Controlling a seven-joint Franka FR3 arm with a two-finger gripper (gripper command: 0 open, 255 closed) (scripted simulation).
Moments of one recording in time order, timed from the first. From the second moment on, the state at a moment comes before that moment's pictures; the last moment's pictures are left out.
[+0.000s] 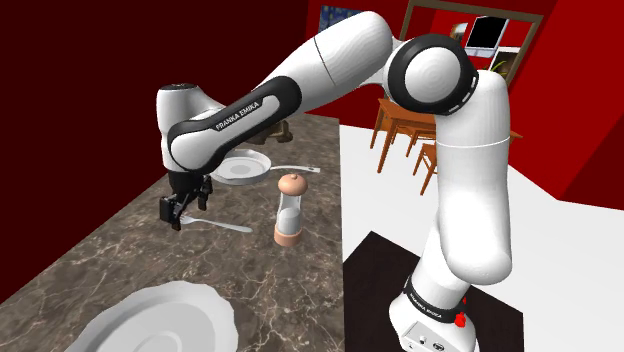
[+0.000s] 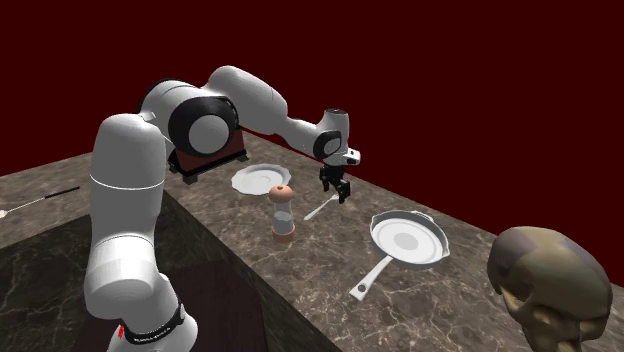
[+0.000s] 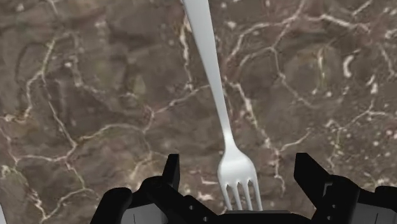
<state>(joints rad) 0.25 0.37 0.22 -1.85 -0.09 2.26 0.18</state>
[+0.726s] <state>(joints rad) 0.25 0.37 0.21 -1.85 -0.09 2.26 0.18</state>
